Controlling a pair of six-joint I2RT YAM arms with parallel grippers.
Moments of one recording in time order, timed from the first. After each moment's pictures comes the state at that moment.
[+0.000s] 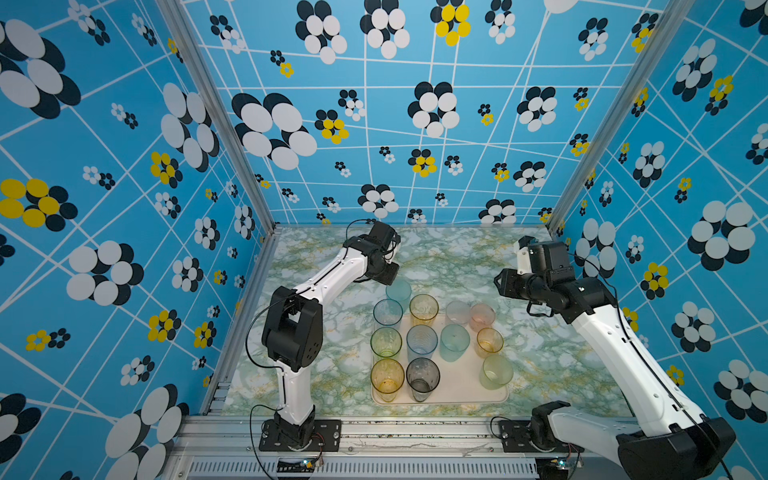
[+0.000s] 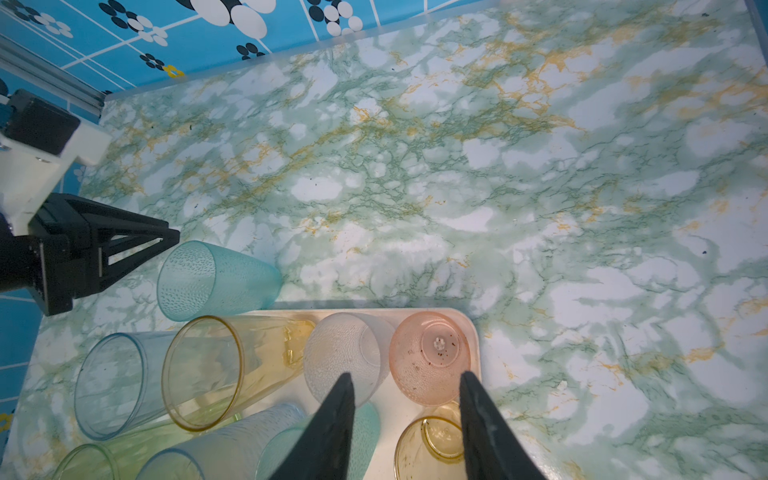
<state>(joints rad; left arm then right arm) -0.46 1.92 1.64 -0.82 0.05 0.01 0.26 1.17 1.22 -0.86 0.00 0.33</state>
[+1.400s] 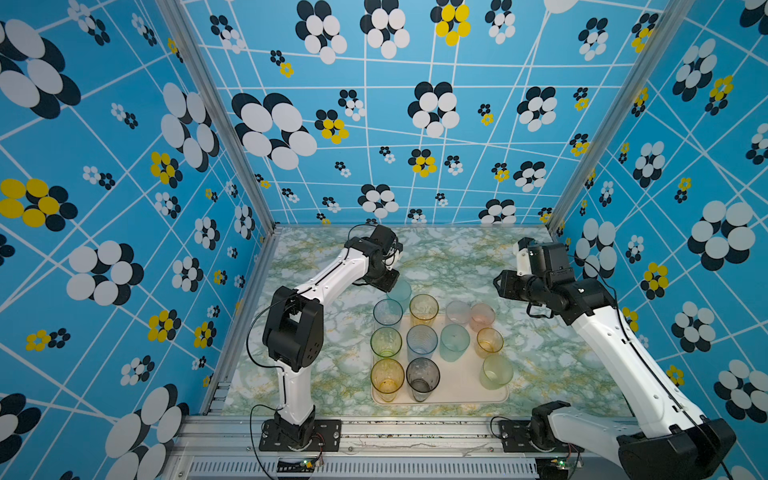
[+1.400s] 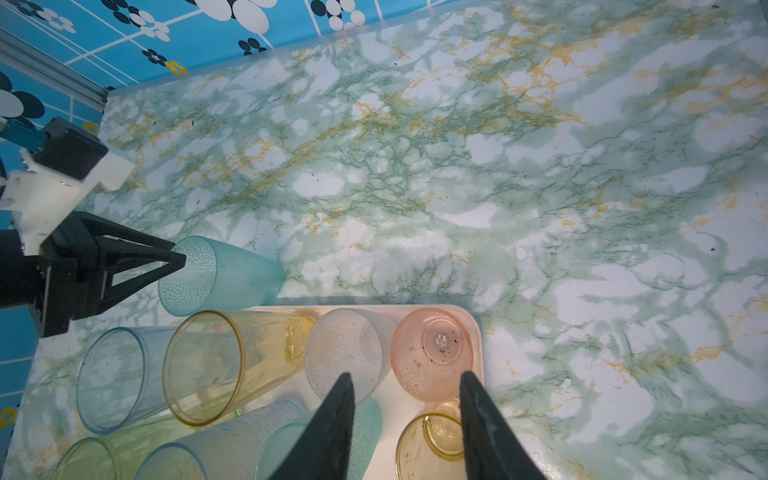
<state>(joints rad) -0.47 1.92 1.64 -0.93 0.11 0.05 0.26 1.16 1.20 -0.86 -0.01 0.33</state>
